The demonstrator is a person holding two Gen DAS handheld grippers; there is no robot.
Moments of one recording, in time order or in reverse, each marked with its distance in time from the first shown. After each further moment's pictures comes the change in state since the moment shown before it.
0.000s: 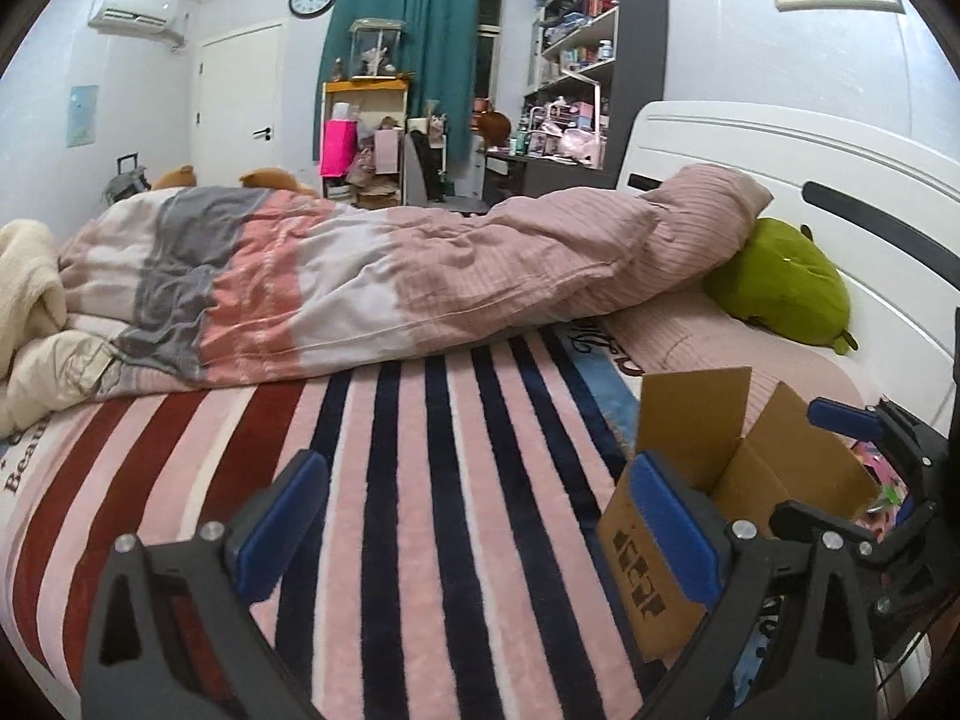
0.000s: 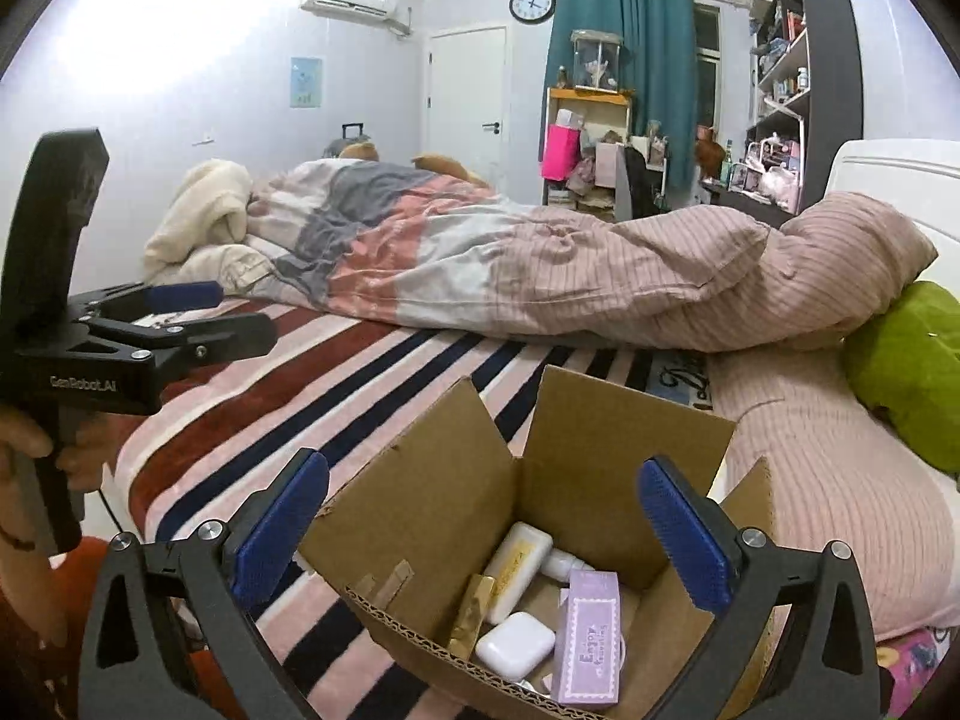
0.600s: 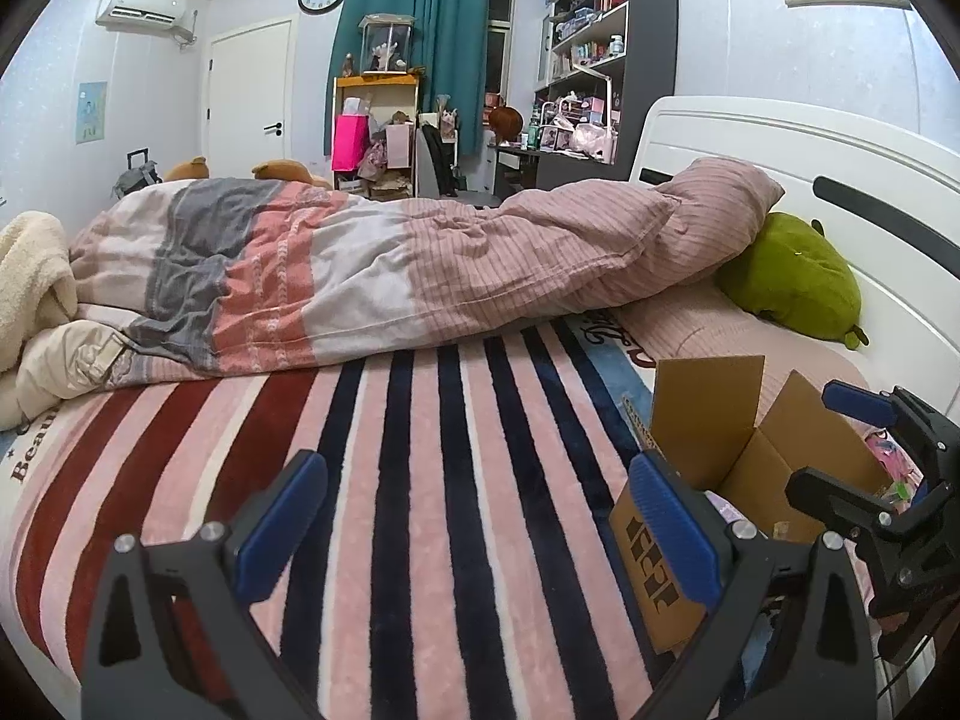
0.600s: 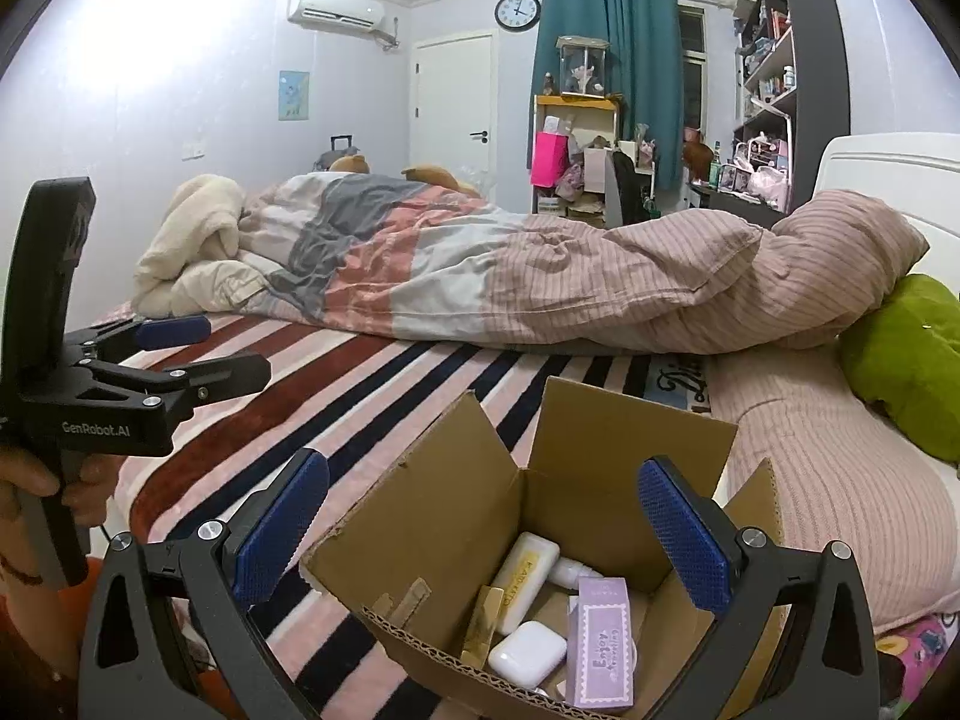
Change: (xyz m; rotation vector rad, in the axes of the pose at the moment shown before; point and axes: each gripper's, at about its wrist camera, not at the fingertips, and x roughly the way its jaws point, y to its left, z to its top) left arm -0.003 -0.003 -0.011 -0.002 0.009 0.035; right arm 0.000 -0.001 0.003 0.029 -0.009 -0.017
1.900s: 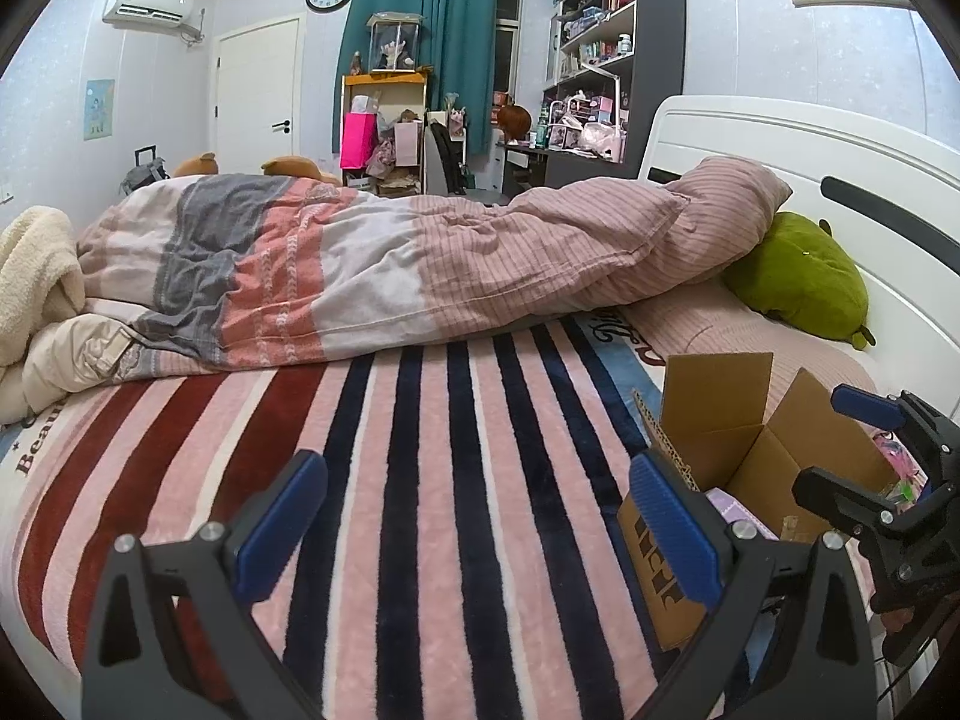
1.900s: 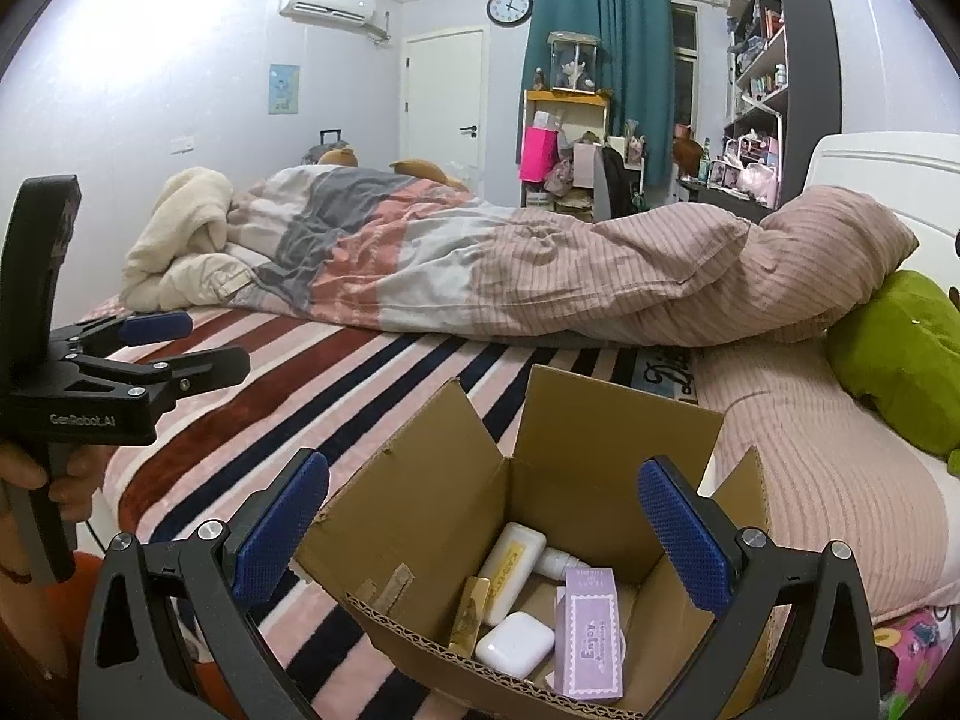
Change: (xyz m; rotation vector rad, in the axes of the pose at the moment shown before) left arm -0.001 0.004 -0.003 -0.002 0.001 0.010; right arm -0.001 -0.007 -0.004 0.003 0.012 -0.015
